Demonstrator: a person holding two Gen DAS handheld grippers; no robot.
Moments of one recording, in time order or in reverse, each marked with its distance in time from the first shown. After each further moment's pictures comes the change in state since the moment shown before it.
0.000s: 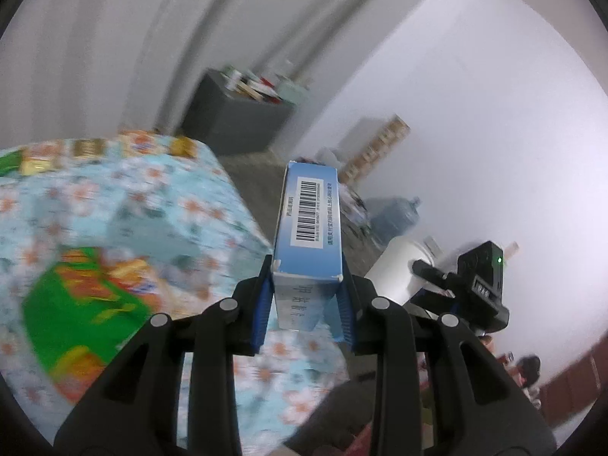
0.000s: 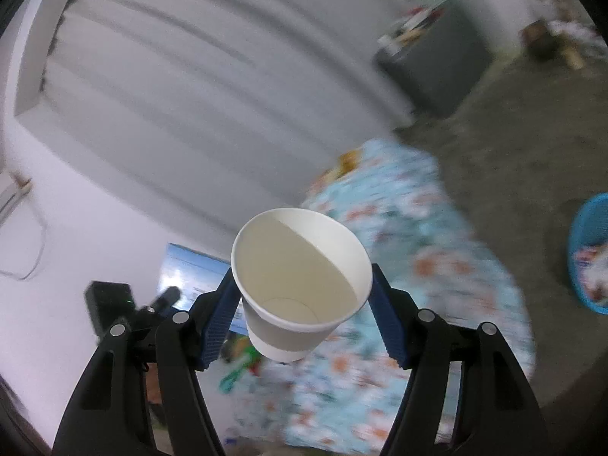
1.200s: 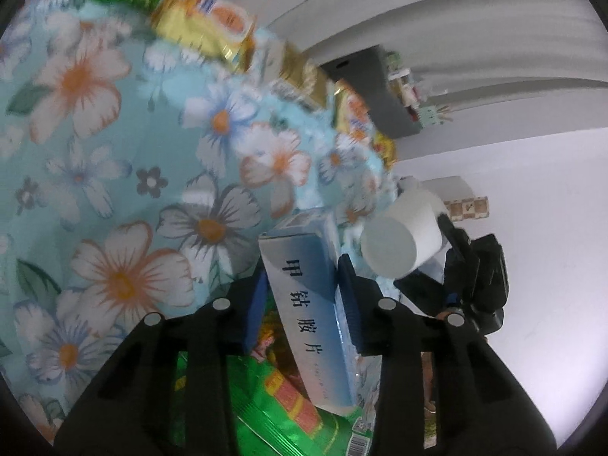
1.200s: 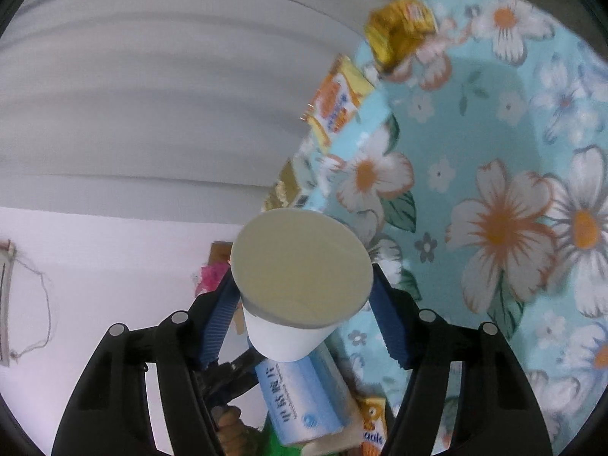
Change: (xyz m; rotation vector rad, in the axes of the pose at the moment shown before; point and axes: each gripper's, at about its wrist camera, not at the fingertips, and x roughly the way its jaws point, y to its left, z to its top) left arm 0.031 0.318 0.027 -0.636 0.063 0.107; right arm 0.392 0.039 0.048 0.232 0.427 0.146
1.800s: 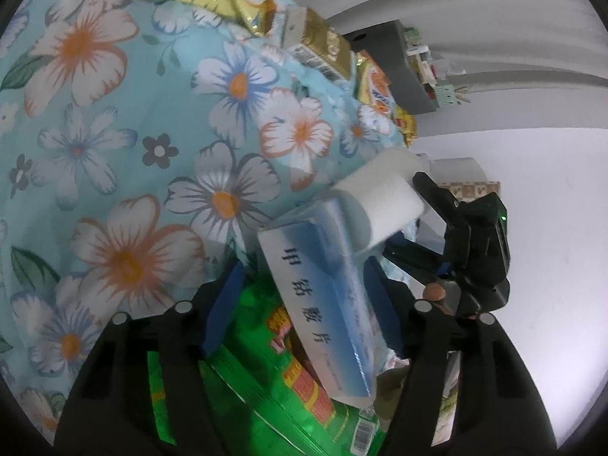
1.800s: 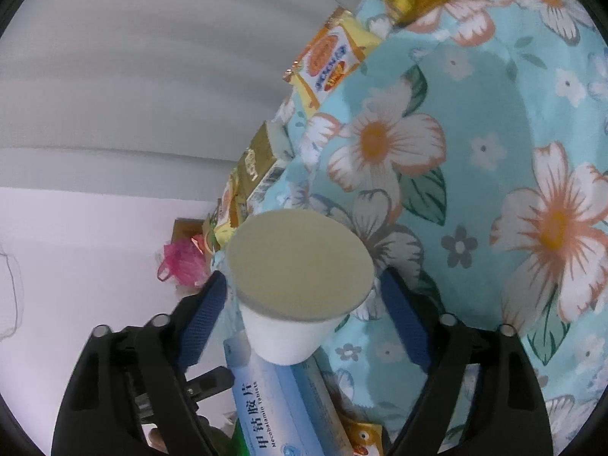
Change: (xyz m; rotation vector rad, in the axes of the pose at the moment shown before) left arm 0.023 0.014 0.002 -0.056 0.141 0.065; right arm 0.079 0.008 0.000 -0.011 0.104 -0.165
